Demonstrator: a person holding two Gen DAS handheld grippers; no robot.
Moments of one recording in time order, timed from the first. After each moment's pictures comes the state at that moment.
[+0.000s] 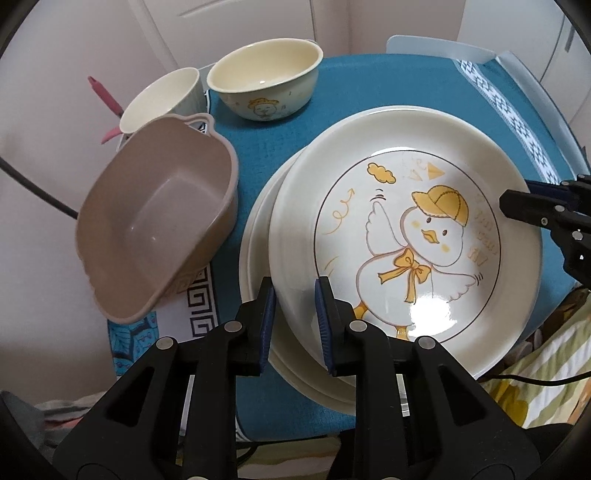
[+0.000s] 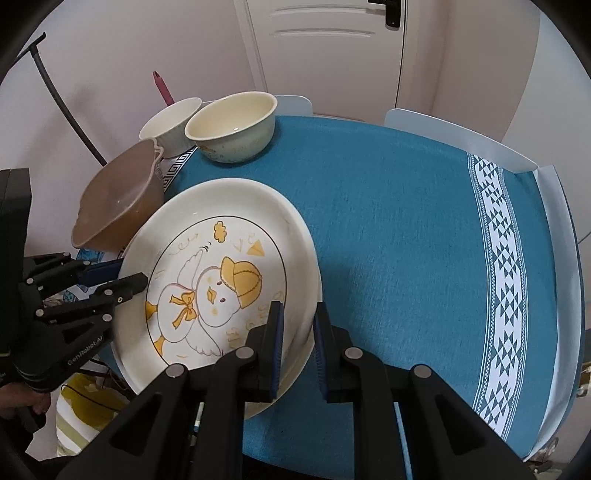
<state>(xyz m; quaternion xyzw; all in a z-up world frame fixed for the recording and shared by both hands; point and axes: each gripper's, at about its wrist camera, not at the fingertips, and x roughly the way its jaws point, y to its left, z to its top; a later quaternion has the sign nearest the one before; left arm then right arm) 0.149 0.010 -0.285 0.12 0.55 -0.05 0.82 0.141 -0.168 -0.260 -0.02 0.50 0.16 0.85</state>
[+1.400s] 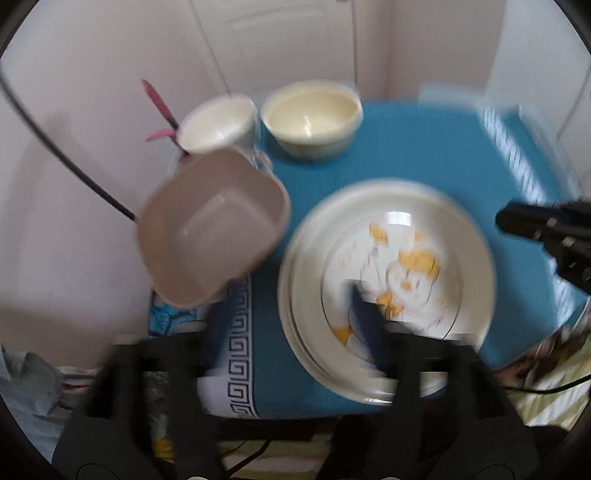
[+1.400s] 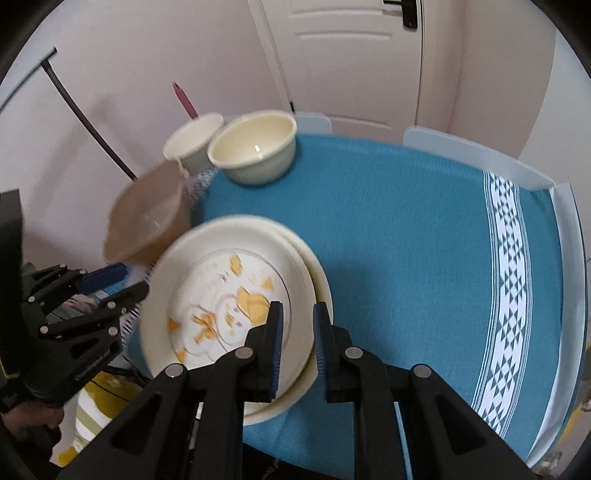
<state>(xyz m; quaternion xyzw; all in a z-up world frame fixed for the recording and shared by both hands) 0.131 0.028 -0.214 0.07 0.51 0.02 0.86 0.145 -0.180 -0.242 0.02 0.42 0.21 0.88</state>
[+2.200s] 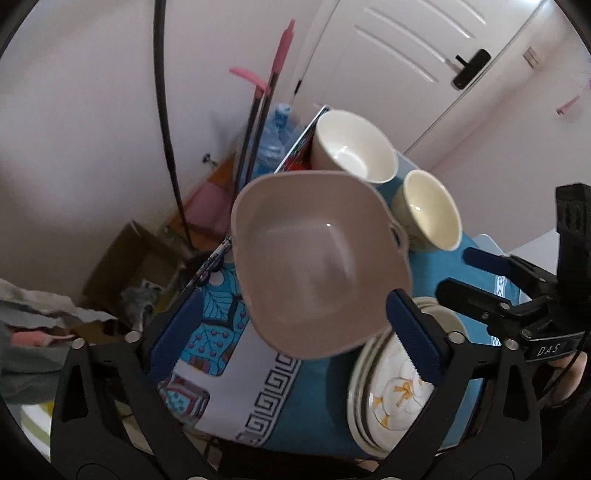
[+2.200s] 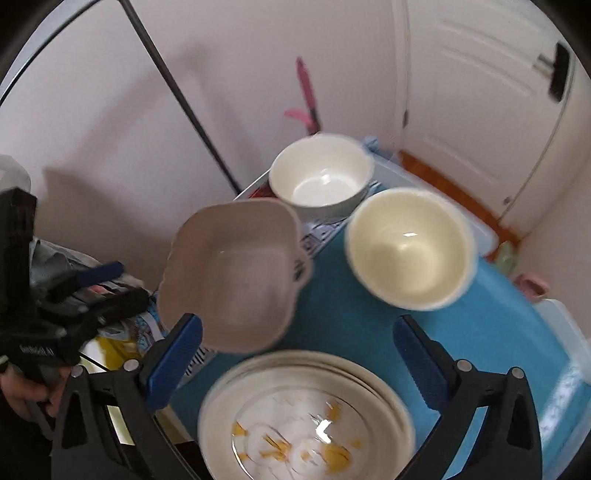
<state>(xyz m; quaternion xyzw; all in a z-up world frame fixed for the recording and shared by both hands) 0.161 0.189 -0.244 -0.24 0.50 0.08 0.83 0.243 -0.016 -0.206 -0.11 0.44 0.39 0.81</state>
